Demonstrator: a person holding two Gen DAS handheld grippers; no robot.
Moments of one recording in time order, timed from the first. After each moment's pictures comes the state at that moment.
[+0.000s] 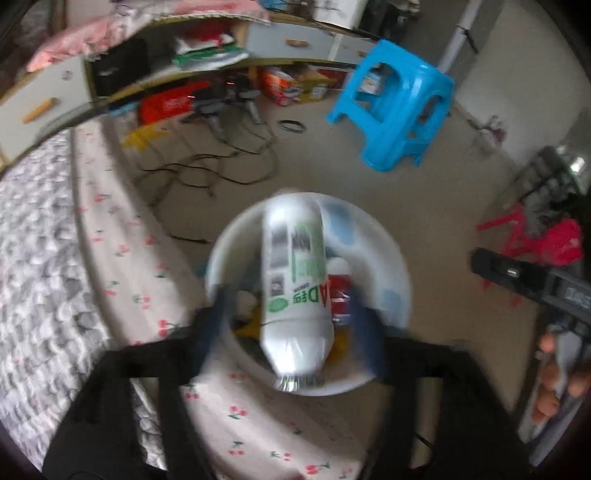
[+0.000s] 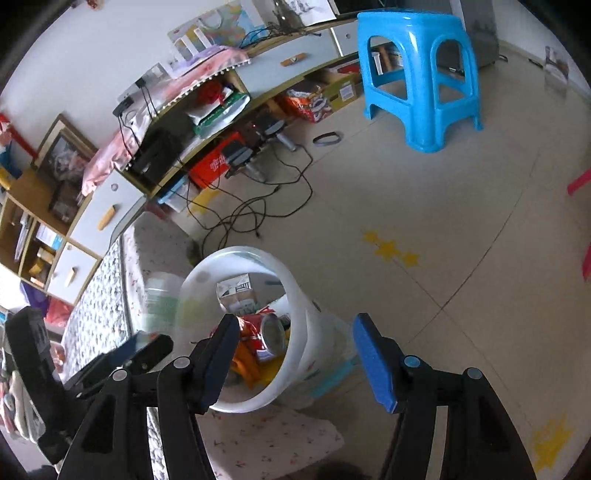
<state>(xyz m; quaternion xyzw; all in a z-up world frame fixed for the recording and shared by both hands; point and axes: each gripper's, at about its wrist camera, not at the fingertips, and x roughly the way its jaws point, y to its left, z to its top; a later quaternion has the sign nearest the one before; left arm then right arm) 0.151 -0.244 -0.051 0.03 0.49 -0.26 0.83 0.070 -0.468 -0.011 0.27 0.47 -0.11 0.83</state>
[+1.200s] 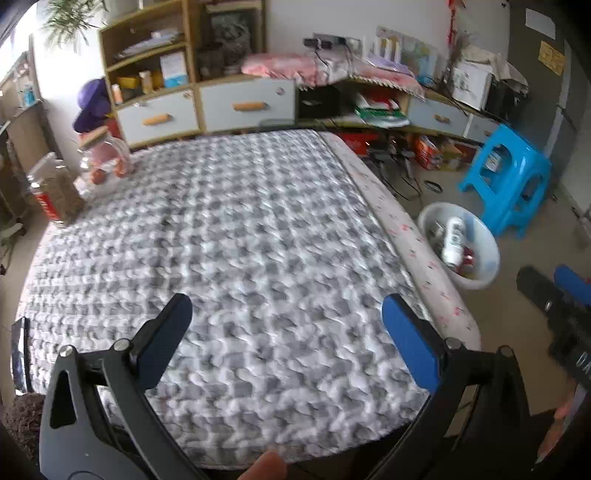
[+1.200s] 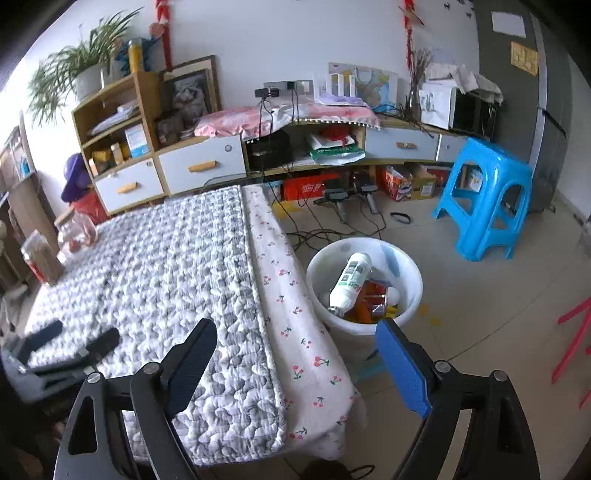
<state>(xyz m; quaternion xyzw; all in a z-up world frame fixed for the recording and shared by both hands) -0.015 -0.034 0.001 -0.01 0.40 0.01 0.92 -0.036 -0.223 0.053 0.03 0.38 -0.03 0.92</state>
